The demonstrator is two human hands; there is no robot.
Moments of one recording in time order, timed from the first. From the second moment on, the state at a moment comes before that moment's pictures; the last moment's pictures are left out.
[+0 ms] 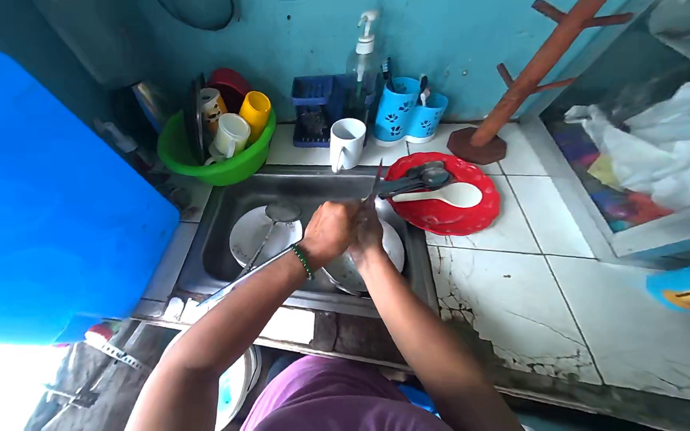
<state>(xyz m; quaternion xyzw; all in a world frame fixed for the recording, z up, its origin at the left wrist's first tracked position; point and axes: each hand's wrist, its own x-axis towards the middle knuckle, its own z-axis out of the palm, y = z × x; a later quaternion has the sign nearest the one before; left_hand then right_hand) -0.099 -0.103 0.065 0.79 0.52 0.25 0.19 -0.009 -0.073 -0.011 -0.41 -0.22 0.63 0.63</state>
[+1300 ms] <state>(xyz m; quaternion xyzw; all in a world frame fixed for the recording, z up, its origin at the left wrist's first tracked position) -0.237 -0.120 0.054 0.68 0.65 0.26 0.21 0.064 -0.056 -0.067 -0.58 -0.72 0.37 0.13</state>
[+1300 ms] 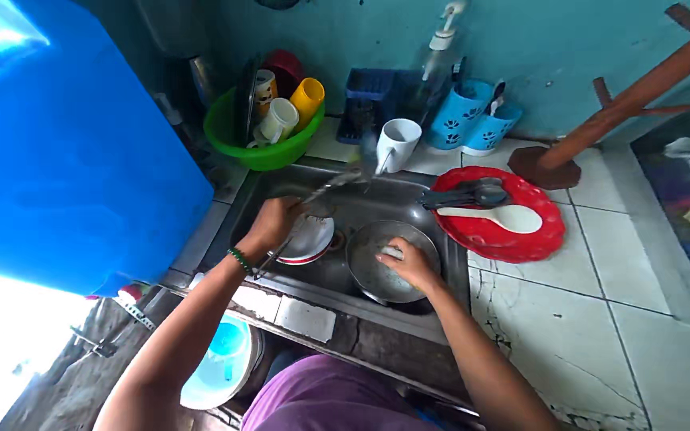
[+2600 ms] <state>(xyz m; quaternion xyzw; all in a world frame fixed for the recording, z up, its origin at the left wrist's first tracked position) -0.117 -0.109 -0.047 0.58 0.69 0.13 0.43 -0.006 -0.040 -0.100 -0.58 -0.68 0.40 0.20</state>
